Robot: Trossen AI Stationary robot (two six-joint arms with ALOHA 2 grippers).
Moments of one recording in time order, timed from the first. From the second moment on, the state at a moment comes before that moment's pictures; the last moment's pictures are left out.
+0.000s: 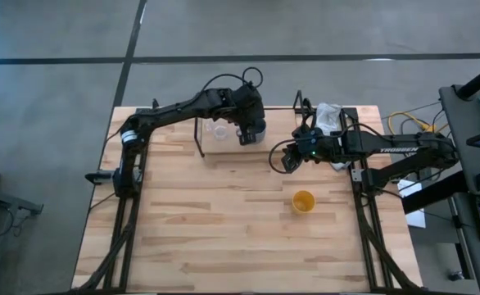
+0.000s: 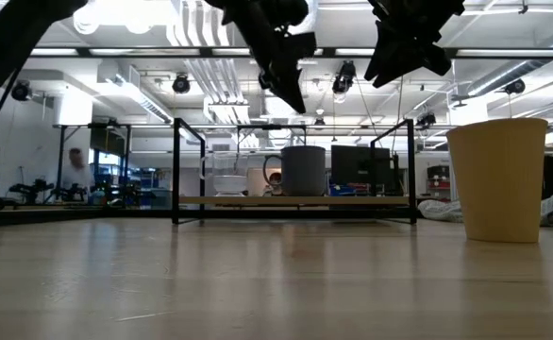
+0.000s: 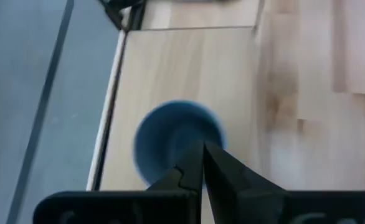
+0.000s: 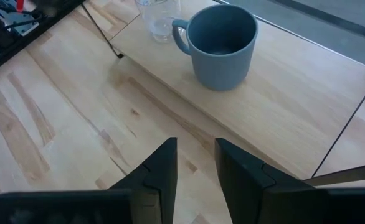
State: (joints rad) left arm 0.35 1.97 2.01 -0.91 -0.07 0.29; right arm -0.03 1.21 1.08 -0.70 0.39 0.67
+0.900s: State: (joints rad) left arm 0.22 1.86 2.01 -0.93 -0.31 0.29; right arm 0.14 1.21 1.12 -1.15 -0.16 0.70
